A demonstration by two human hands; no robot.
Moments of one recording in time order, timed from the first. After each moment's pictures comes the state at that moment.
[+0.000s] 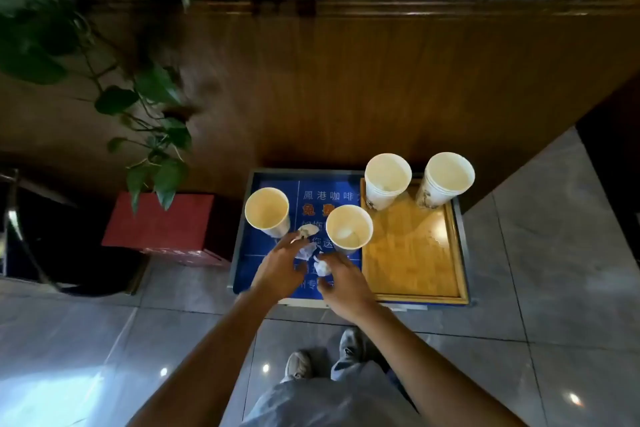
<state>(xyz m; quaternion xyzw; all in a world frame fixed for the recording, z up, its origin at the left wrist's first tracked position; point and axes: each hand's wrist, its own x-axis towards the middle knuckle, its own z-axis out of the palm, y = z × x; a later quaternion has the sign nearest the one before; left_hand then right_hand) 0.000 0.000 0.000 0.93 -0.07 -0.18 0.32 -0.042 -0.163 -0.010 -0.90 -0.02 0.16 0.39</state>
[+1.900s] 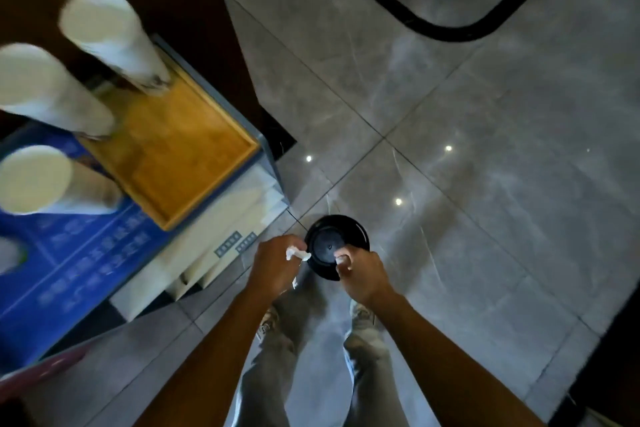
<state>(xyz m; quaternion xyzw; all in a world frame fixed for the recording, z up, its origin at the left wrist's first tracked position) -0.197 -0.204 -0.089 0.83 -0.31 -0.40 0.22 -0.350 -0.304 -0.087 -0.81 0.42 0.19 0.36</state>
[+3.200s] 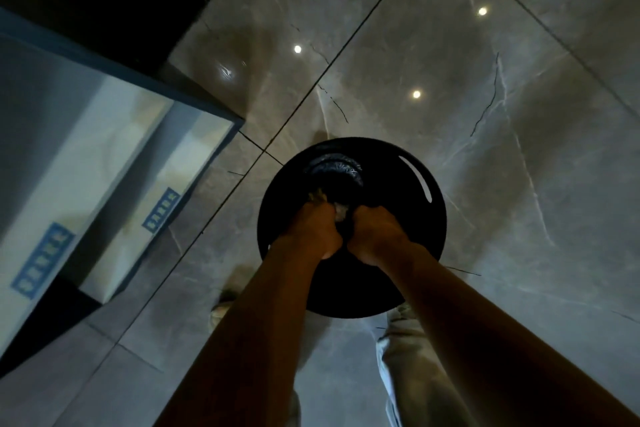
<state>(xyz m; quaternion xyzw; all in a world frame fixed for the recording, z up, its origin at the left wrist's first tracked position) -0.256 -0.303 -0.599 0.74 -0.34 -0.58 -0.11 -0.360 -0.353 -0.615 -0.69 0.46 0.41 0.38</state>
